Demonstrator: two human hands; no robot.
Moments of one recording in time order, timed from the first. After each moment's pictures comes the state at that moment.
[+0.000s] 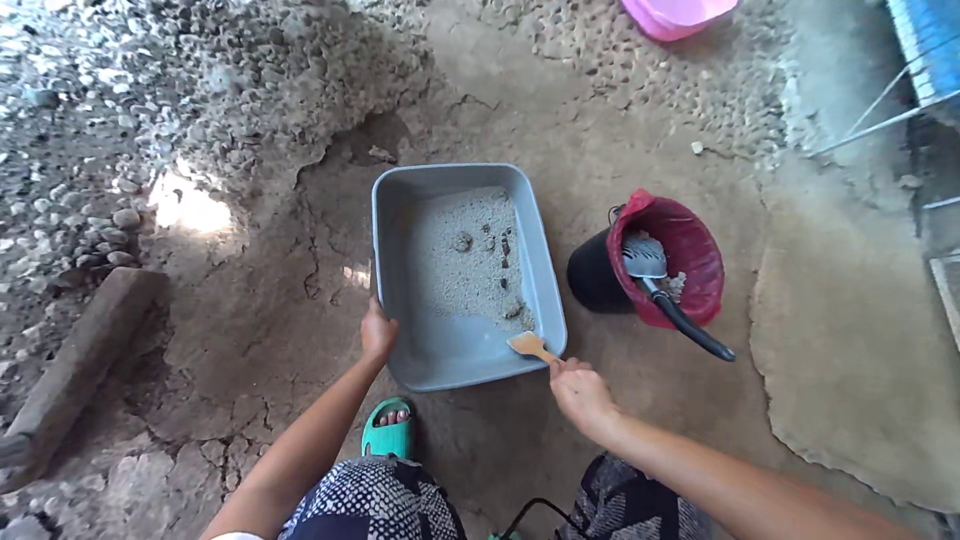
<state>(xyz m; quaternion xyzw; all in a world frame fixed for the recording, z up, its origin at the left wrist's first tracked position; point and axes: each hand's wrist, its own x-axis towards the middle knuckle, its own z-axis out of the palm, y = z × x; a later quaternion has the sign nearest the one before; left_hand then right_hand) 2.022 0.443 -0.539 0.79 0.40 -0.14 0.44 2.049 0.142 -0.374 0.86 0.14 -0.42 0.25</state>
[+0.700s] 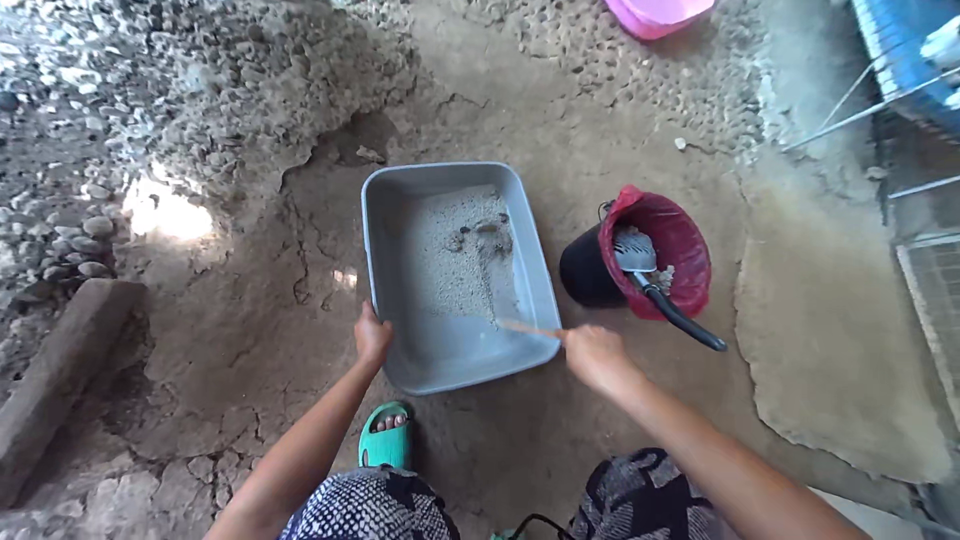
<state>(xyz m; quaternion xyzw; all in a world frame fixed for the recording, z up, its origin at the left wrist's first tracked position) 2.020 0.443 -0.545 0.78 0.40 -0.12 0.47 2.098 0.157 -0.328 0.89 0.09 -0.41 0.17</state>
